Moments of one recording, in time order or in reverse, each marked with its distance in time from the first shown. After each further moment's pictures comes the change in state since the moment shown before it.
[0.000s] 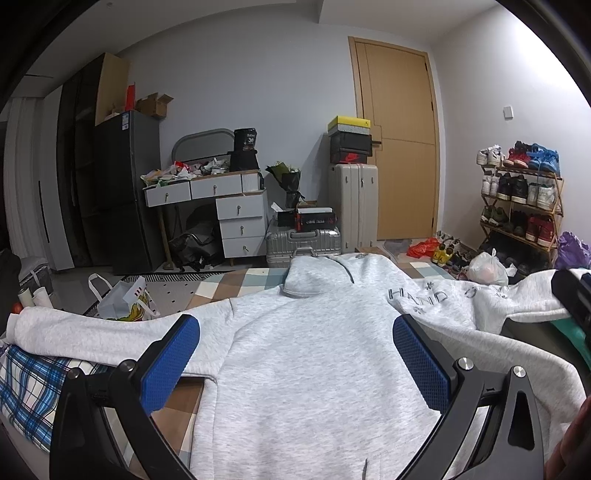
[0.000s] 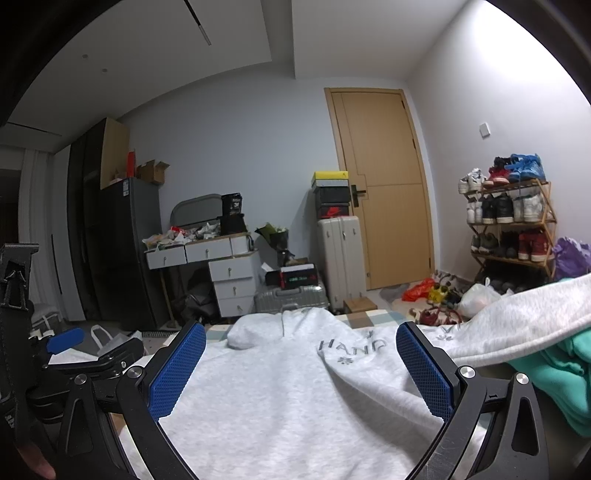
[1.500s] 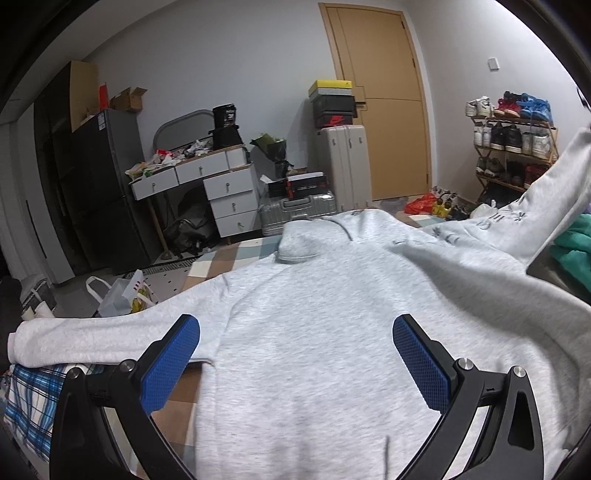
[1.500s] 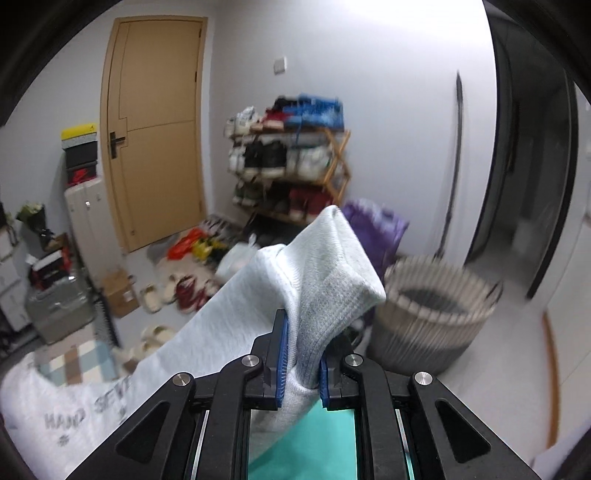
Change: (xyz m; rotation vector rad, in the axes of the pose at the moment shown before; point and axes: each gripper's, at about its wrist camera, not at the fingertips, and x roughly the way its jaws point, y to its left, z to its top) left arm 0.015 -0.011 -0.011 0.124 0.115 0.023; right arm 0.090 -0.373 0.190 0.076 0.290 -0.914
